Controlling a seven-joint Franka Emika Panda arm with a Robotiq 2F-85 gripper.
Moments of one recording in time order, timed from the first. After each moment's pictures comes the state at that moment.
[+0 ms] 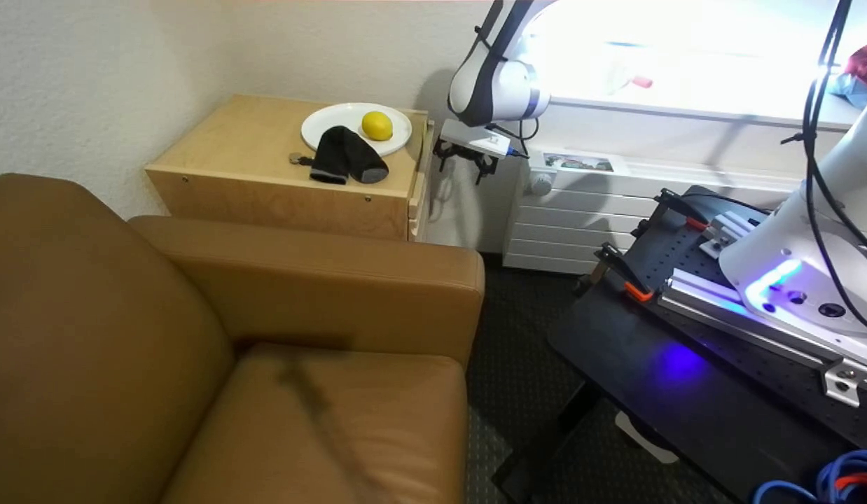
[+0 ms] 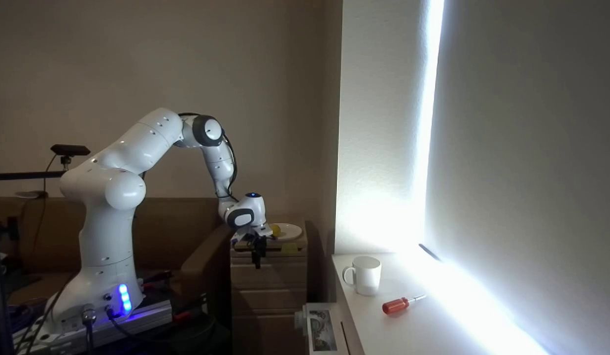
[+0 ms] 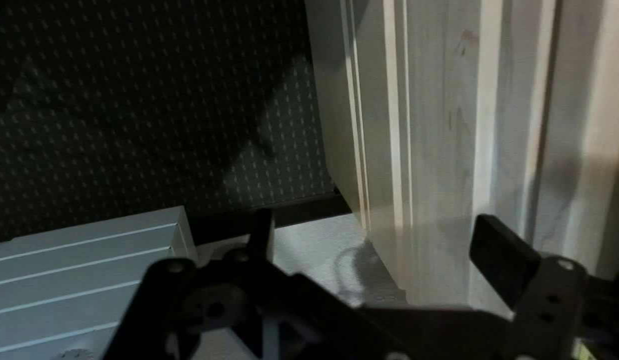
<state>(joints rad) 0.20 0.82 -0.06 -2.05 0.47 3.04 0.69</state>
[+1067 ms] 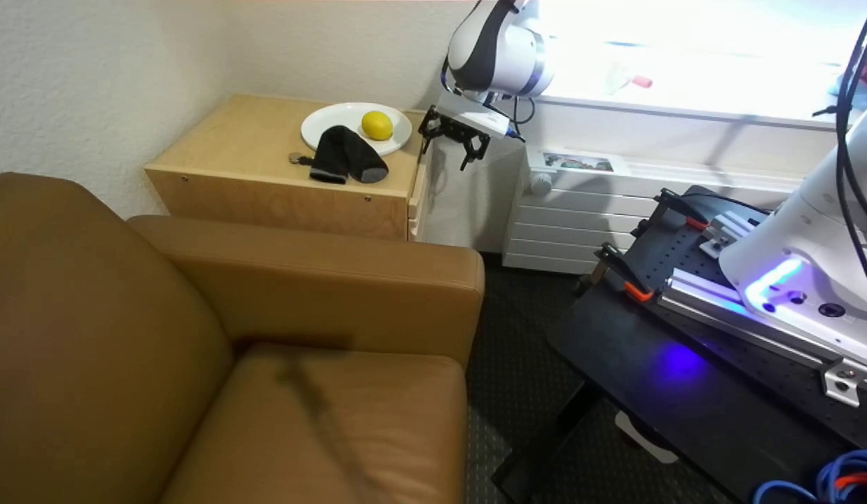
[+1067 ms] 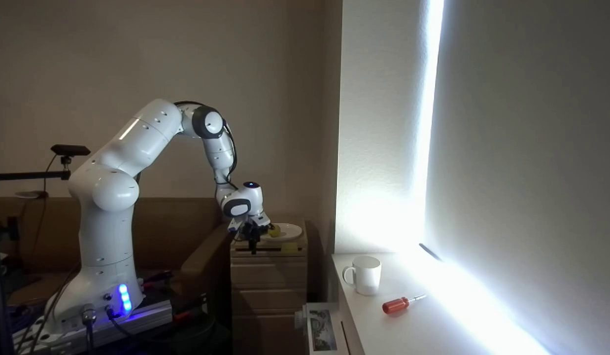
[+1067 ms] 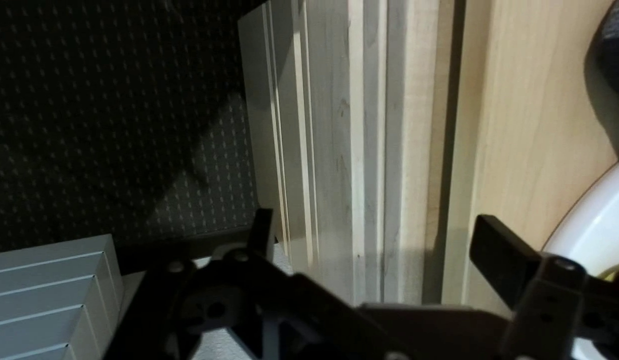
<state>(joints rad) 0.01 0.70 0.18 -2.12 0.49 3.07 0.56</state>
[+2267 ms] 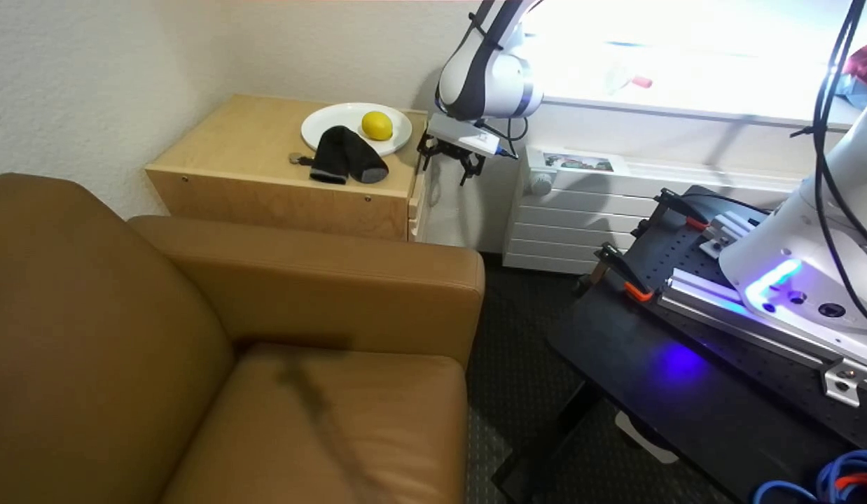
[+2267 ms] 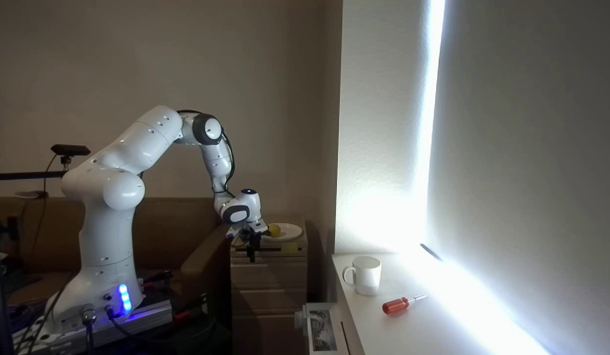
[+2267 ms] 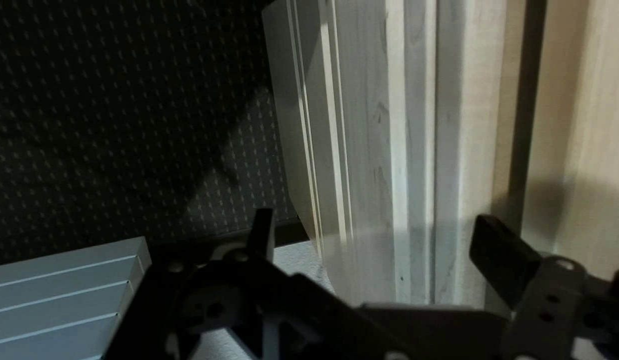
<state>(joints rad) 0.17 0.79 0.04 -2.05 0.48 3.06 0.68</state>
